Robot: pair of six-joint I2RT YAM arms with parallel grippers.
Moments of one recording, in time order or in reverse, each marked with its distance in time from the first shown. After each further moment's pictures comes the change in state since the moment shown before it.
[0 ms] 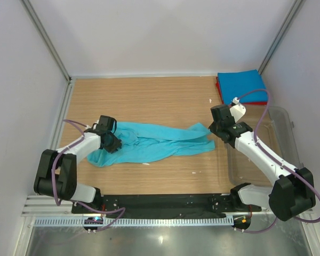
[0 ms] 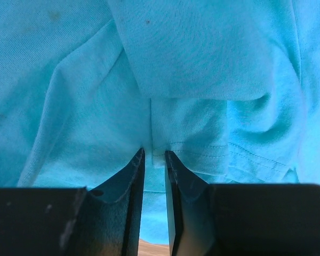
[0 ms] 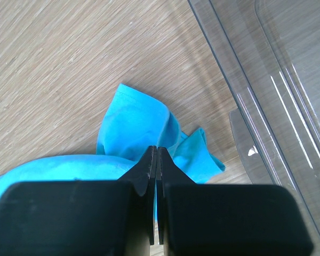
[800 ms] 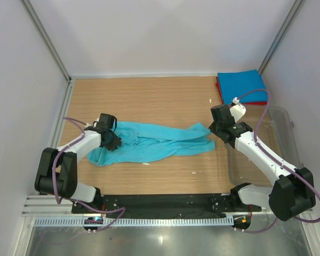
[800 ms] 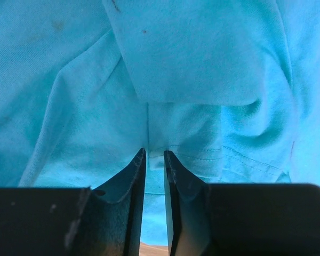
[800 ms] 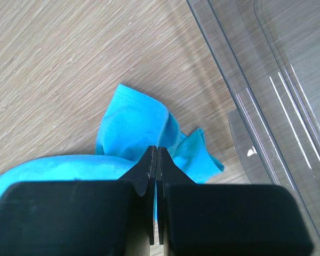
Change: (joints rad) left arm 0.000 0.020 0.031 -0.012 -0.016 0.001; right arm 0.000 0.000 -0.001 0.000 0.003 -0.003
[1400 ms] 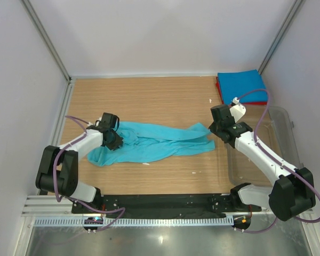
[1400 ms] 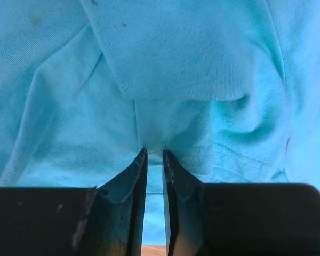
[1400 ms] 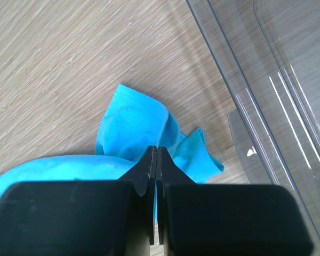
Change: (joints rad) left arm -0.027 0.020 0.025 -0.005 -0.004 -0.004; right arm 0.000 0.000 0.000 0.000 0.001 0.000
